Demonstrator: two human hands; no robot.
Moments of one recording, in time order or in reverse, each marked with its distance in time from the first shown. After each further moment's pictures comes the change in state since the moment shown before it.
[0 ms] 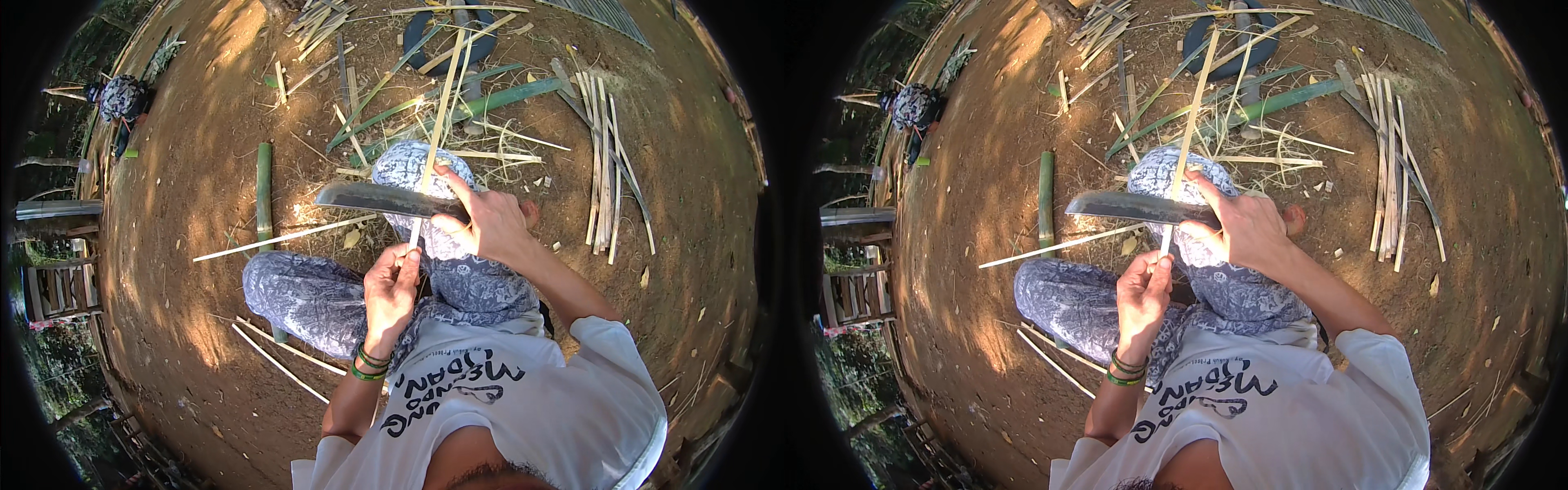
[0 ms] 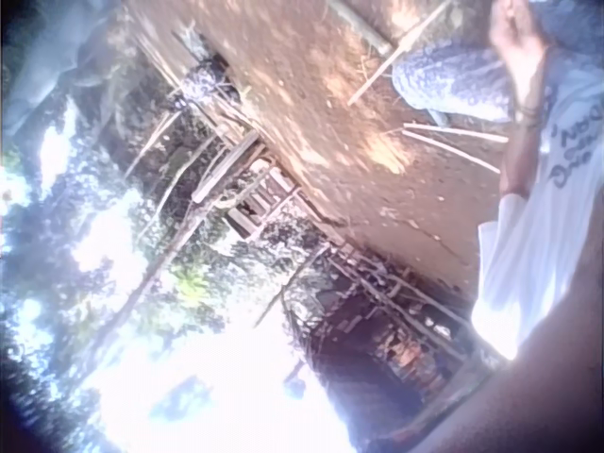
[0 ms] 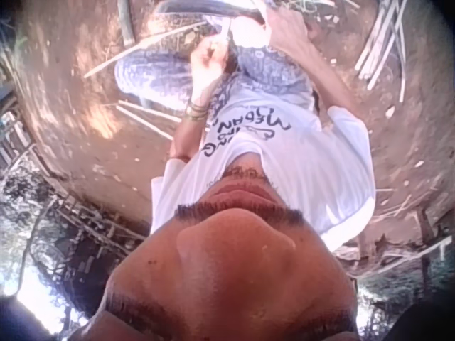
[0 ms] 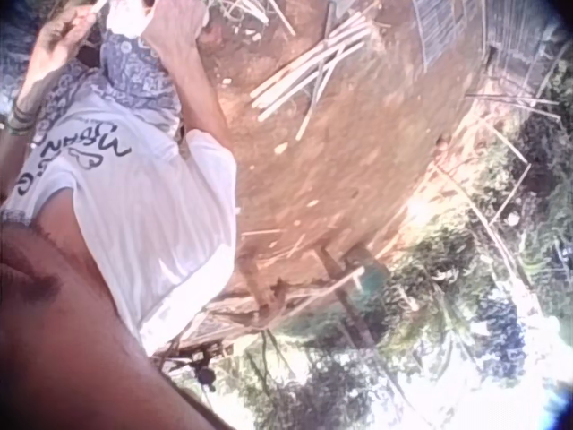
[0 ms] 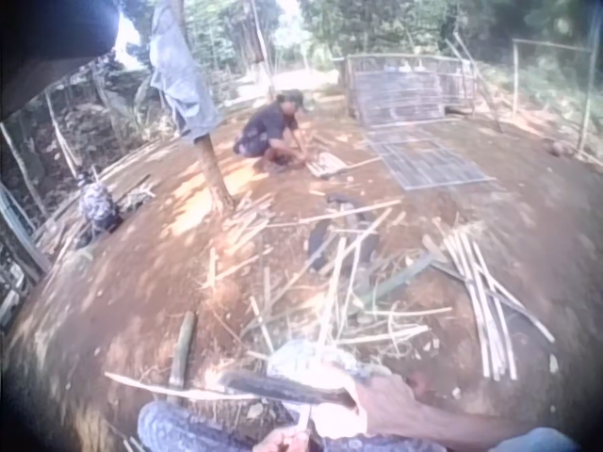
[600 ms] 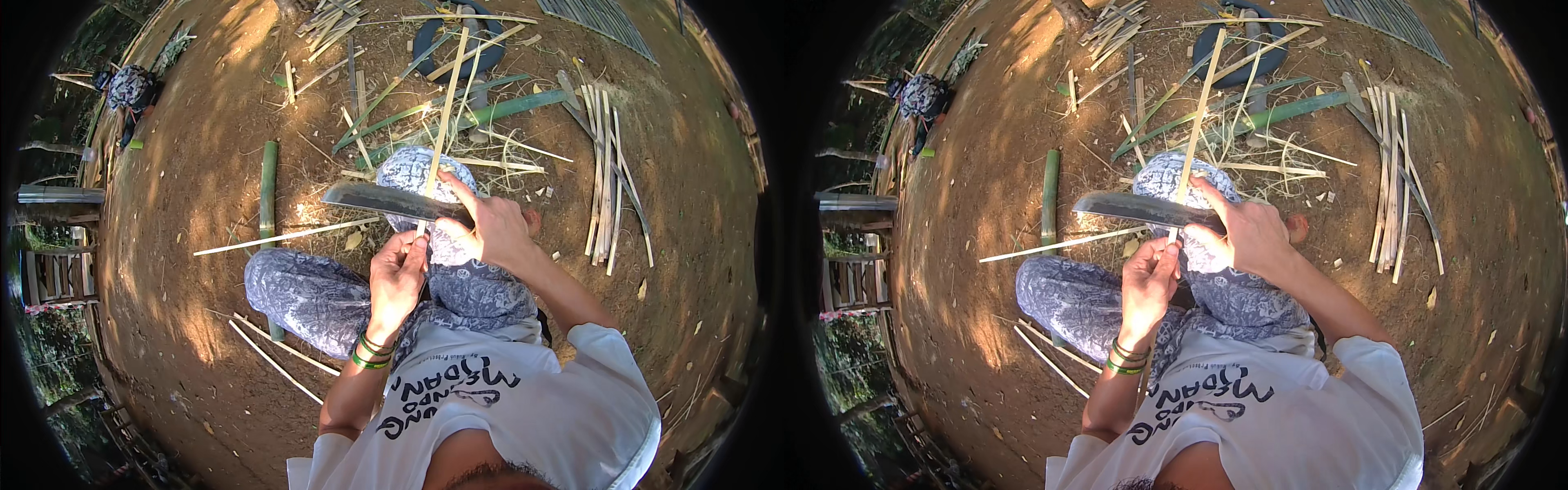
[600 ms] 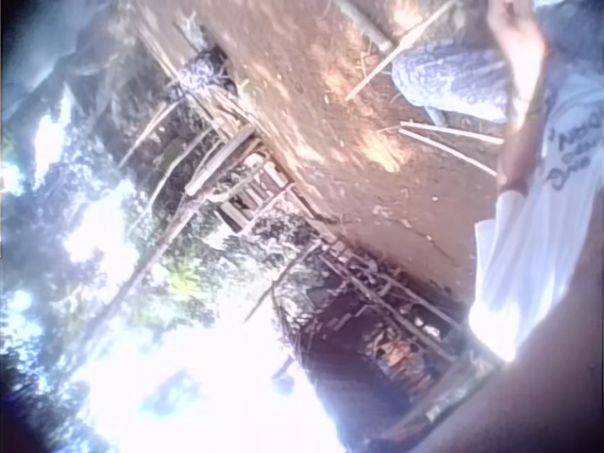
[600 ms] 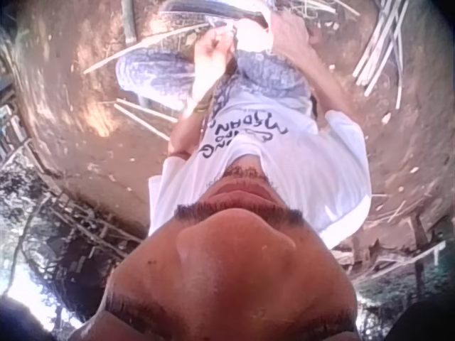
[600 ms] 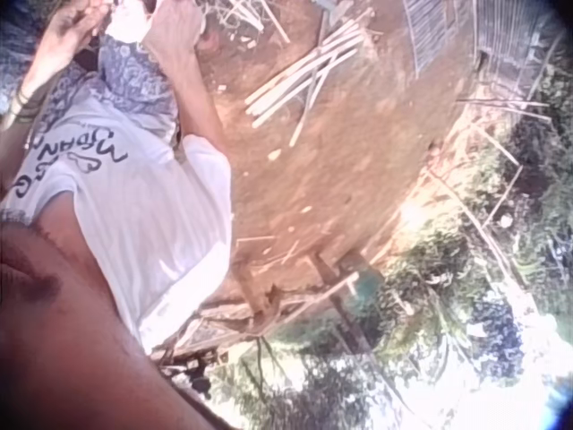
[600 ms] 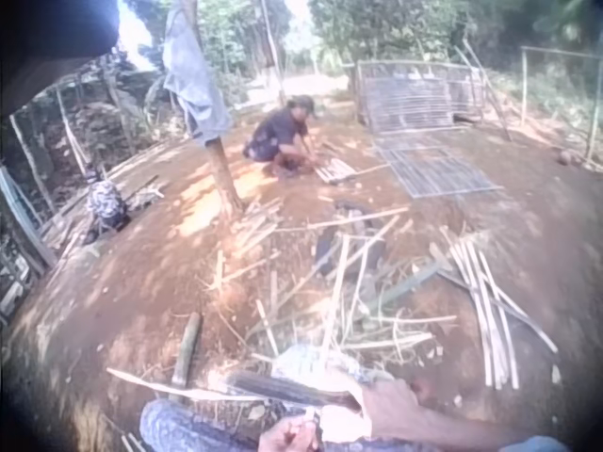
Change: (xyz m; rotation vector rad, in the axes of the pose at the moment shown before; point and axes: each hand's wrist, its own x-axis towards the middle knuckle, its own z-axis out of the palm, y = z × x) left_hand 0.020 0.013 0.012 -0.116 -0.026 -0.032; right_hand 0.001 -0.004 -0.005 0.037 -0.003 0.016
